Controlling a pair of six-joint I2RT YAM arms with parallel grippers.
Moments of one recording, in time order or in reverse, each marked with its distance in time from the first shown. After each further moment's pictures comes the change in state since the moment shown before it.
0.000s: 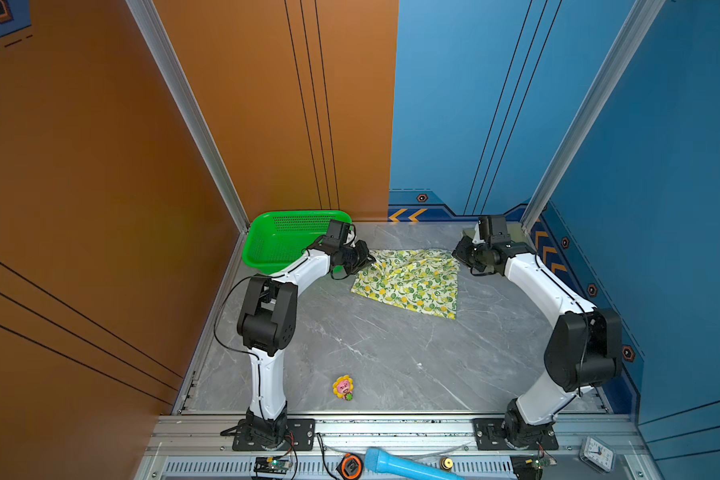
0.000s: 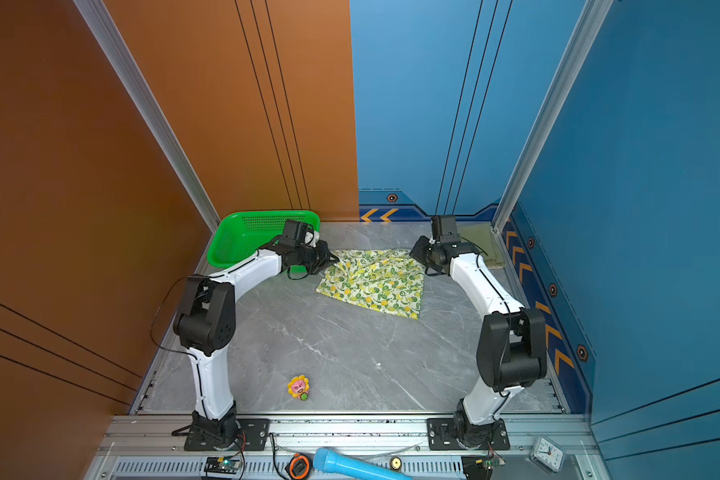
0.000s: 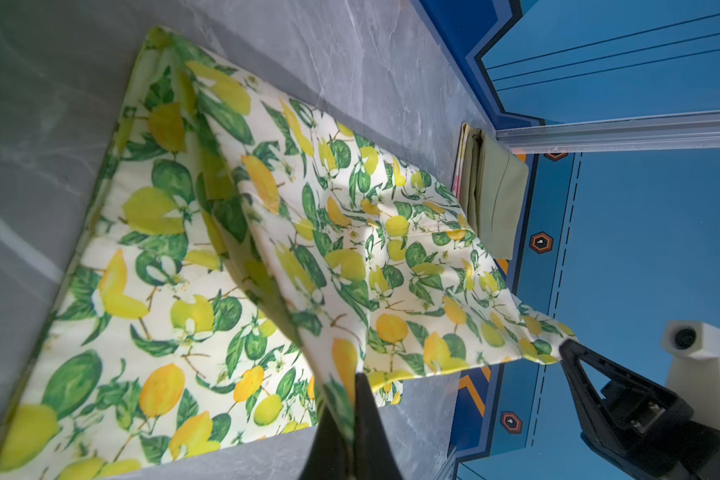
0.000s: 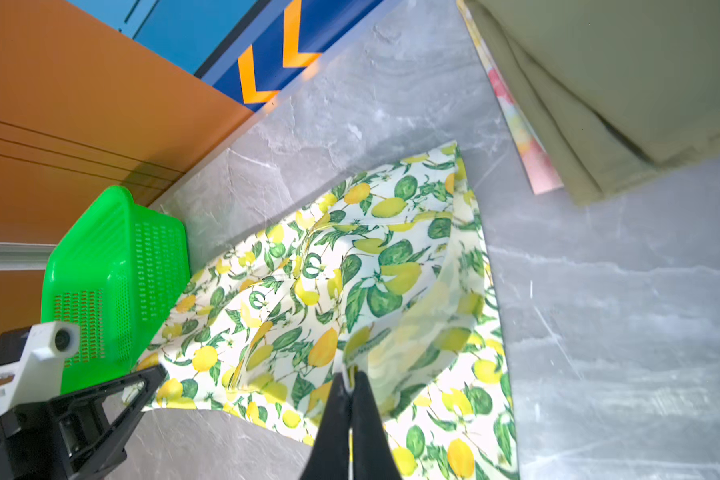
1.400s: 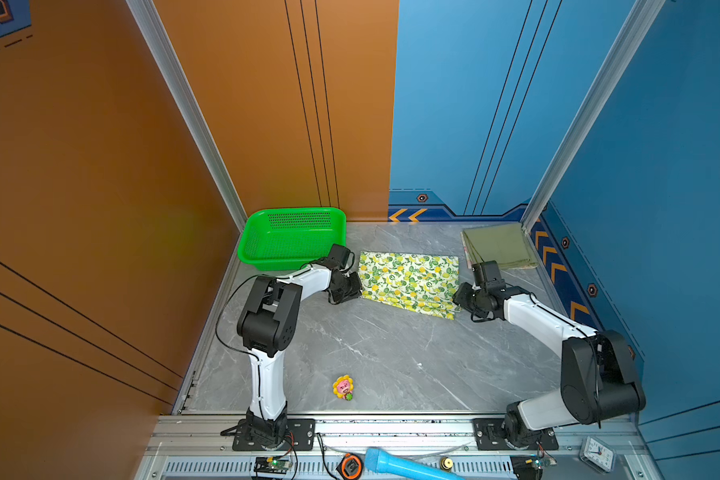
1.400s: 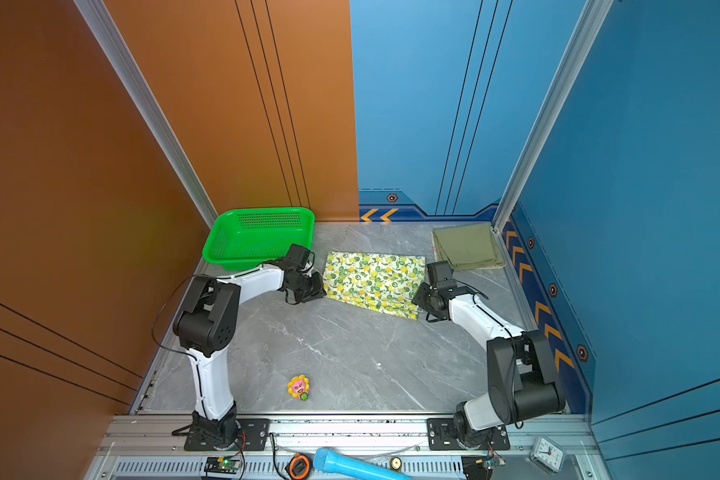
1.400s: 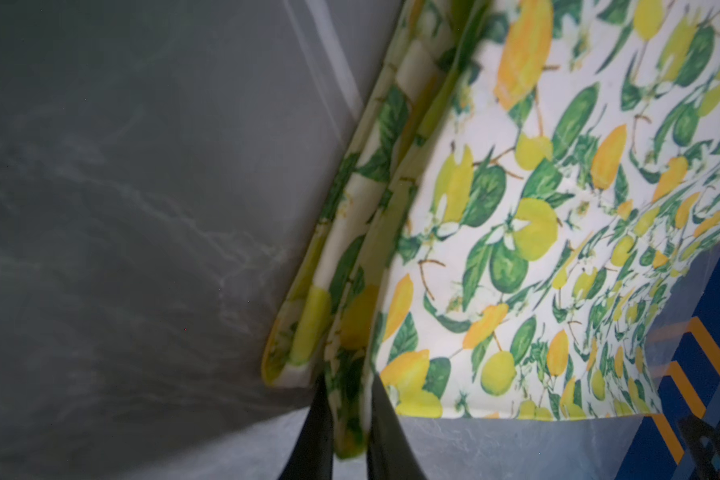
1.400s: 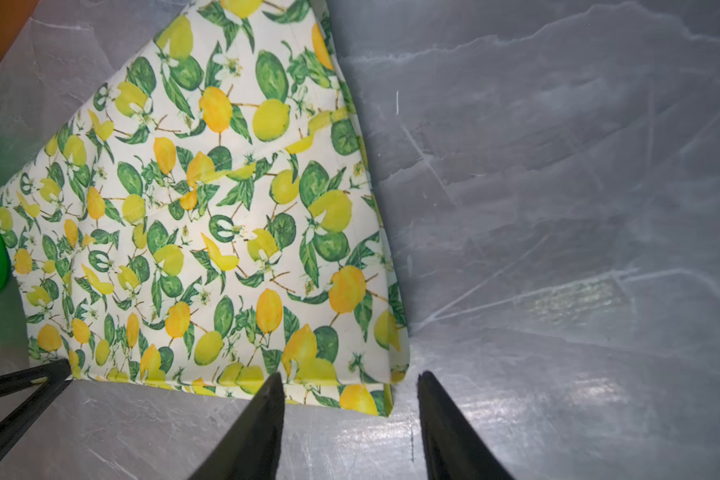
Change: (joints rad) left arm -0.019 0.015 -0.170 -0.170 -0.238 0.214; right arm 0.054 -0.148 -0.421 0.105 0.113 0.032
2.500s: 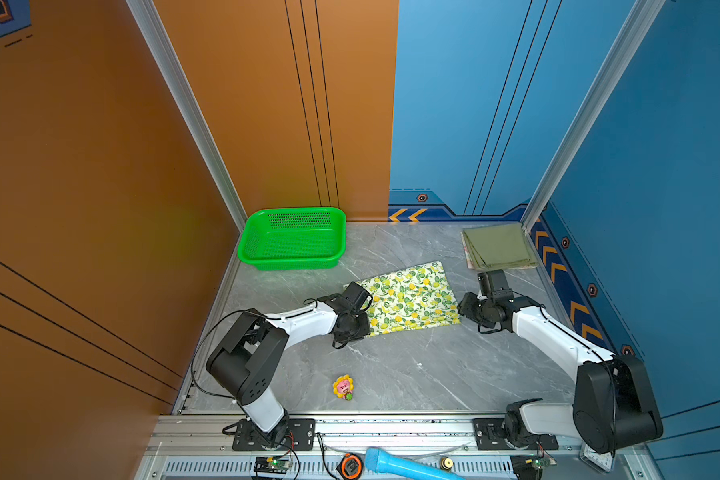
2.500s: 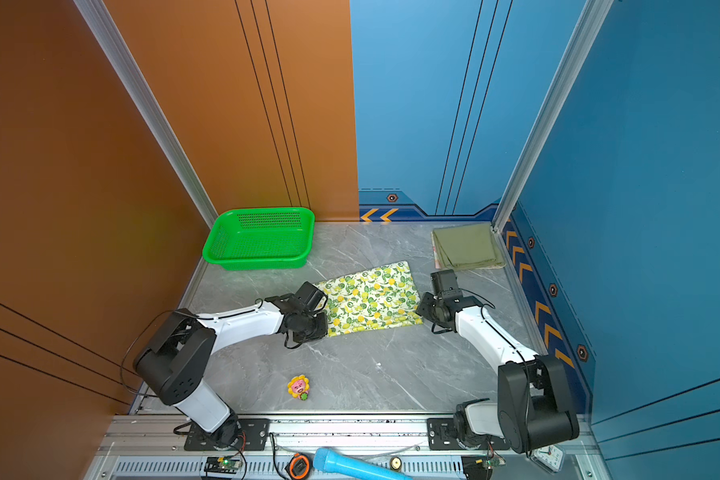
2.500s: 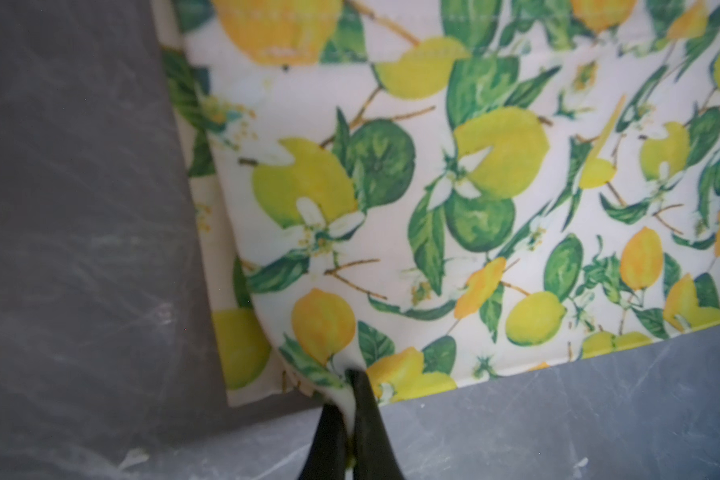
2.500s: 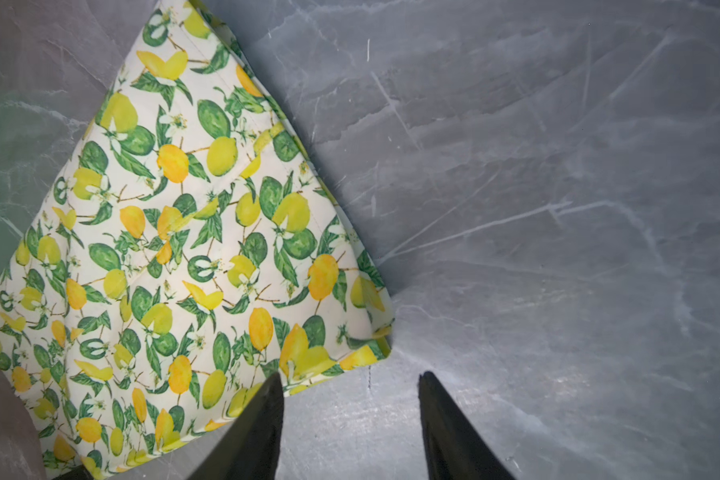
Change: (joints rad) left arm -0.266 -0.357 -0.426 -0.004 -0.176 -0.105; right arm -0.003 -0.126 -0.099 -0.077 -0.002 -0.042
